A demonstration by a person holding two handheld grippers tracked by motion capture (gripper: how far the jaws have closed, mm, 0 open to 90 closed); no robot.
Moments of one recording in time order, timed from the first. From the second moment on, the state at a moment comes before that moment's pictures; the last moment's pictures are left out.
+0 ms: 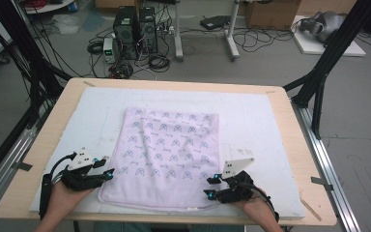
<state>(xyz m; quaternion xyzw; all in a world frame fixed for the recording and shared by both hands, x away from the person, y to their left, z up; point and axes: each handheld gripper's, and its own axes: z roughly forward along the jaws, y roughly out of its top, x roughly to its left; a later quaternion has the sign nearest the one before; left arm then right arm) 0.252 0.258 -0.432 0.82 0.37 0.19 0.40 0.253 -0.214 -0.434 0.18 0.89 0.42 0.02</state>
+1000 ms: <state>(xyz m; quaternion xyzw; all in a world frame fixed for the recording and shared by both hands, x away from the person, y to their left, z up) 0.237 0.242 -0.432 0.83 0.33 0.17 0.41 0.243 -0.246 -0.430 0.10 0.90 0.42 -0.05</state>
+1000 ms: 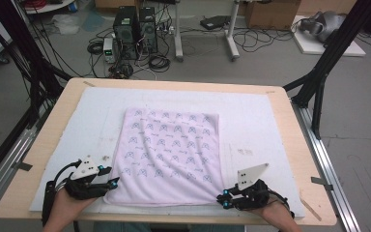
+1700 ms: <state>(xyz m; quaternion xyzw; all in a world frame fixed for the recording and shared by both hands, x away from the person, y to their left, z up) 0.273 0.232 -0.414 0.82 0.33 0.14 0.44 0.313 -0.232 -0.413 0.24 0.86 0.45 0.03</state>
